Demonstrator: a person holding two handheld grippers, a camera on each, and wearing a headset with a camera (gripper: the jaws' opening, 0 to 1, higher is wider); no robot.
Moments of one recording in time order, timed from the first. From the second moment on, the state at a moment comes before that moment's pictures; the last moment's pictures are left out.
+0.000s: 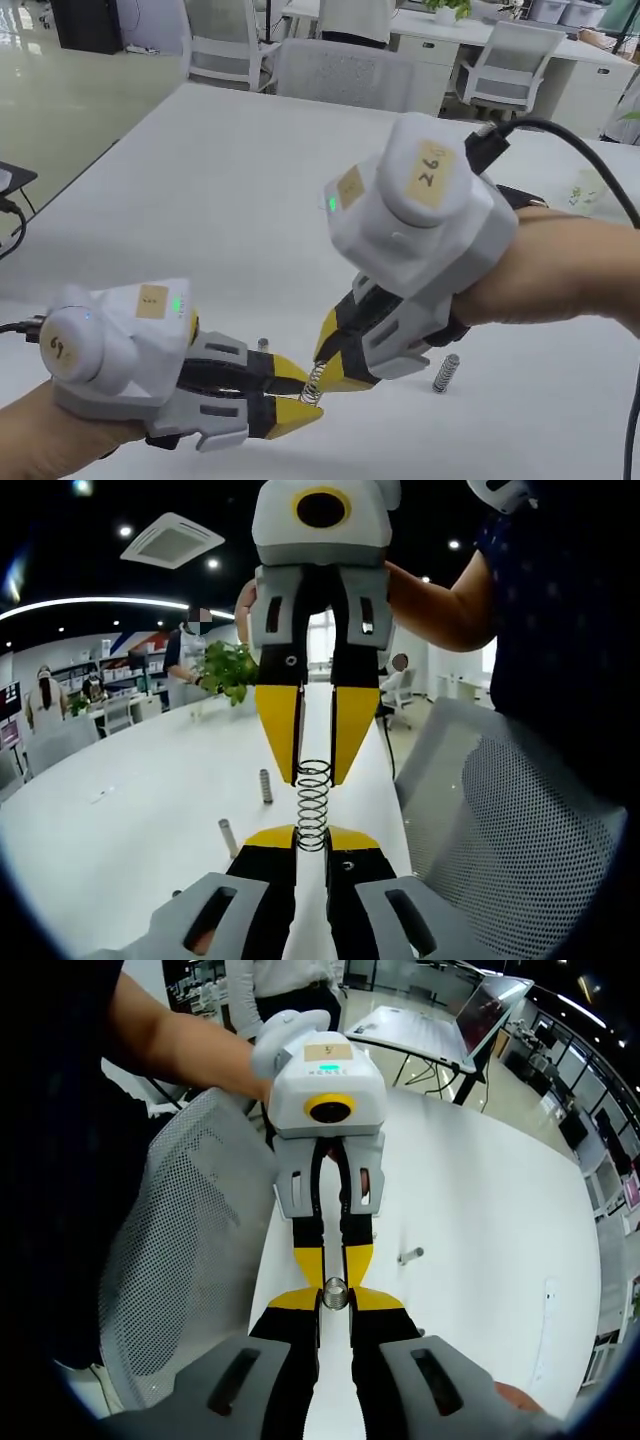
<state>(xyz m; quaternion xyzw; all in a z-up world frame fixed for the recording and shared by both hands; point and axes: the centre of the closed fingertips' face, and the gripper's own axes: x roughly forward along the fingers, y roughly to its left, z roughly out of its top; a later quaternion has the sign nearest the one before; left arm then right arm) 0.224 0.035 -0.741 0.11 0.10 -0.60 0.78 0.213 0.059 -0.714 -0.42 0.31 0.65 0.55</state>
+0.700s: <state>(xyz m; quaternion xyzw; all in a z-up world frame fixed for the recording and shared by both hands) 0.224 0.033 -0.739 0.10 0.10 -0.61 0.78 0.213 0.059 -0.723 -0.41 0.33 0.65 0.55</state>
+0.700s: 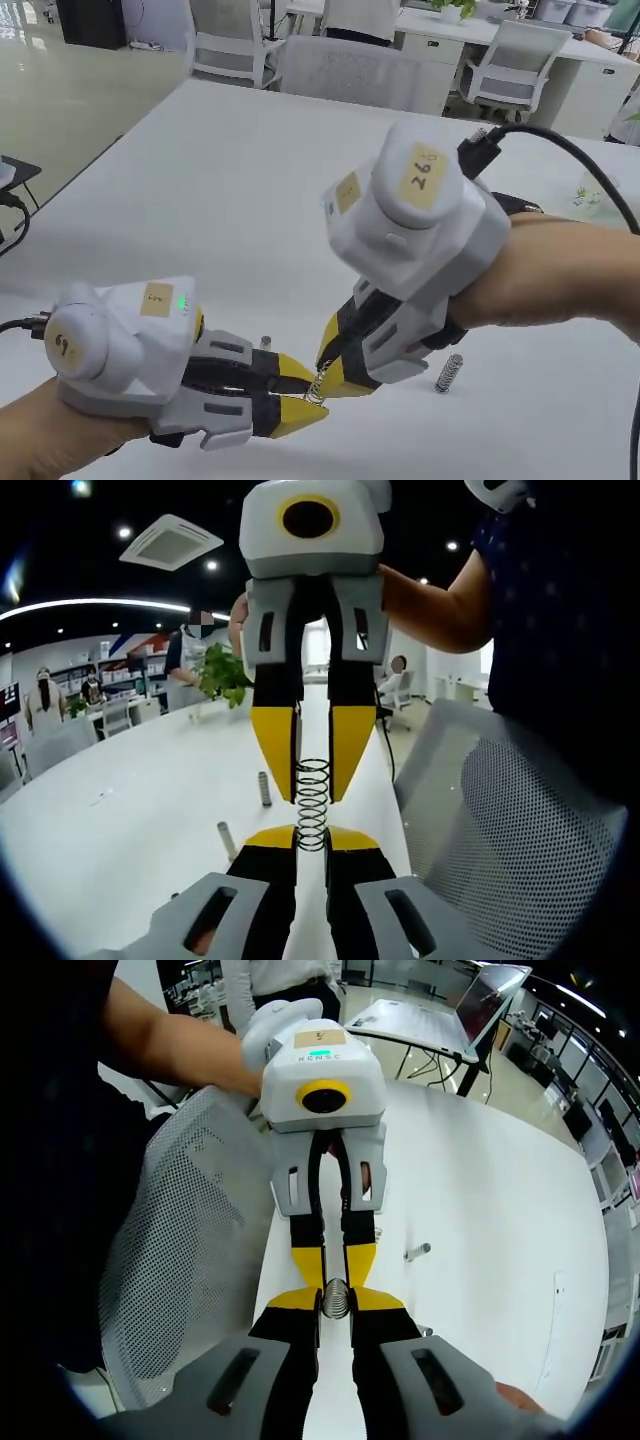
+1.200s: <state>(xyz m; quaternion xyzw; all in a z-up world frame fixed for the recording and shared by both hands) 0.224 0.032 -0.732 0.10 0.08 -0.61 0.78 0.213 0.059 -0.728 -0.40 0.33 0.66 0.55</state>
